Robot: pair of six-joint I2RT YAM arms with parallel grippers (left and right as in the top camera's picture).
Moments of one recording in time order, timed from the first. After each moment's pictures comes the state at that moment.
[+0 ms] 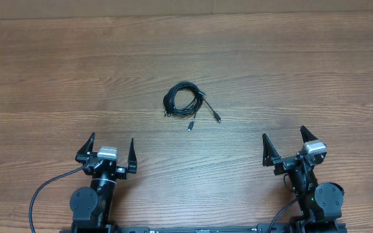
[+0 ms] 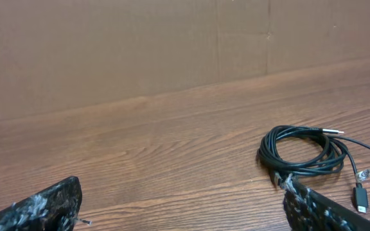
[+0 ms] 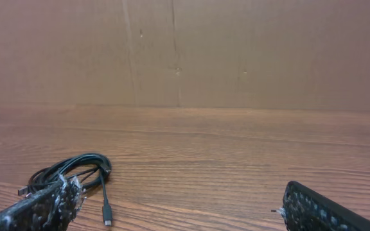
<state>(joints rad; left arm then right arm) -0.02 0.02 0.02 -0.08 0.08 0.13 0.09 0.01 0.02 -0.02 -0.12 0.07</state>
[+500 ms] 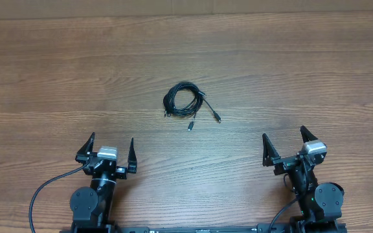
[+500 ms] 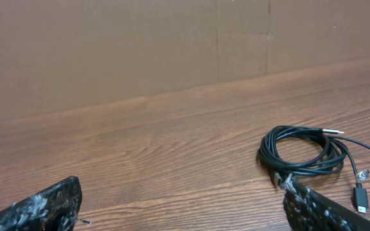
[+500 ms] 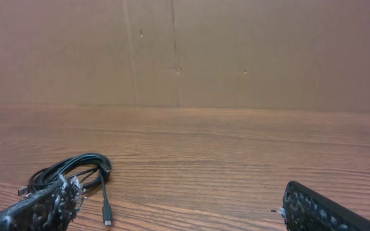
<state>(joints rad) -0.02 0.02 0.02 -0.08 0.08 0.13 0.09 0.01 0.02 -0.02 -0.12 0.07</state>
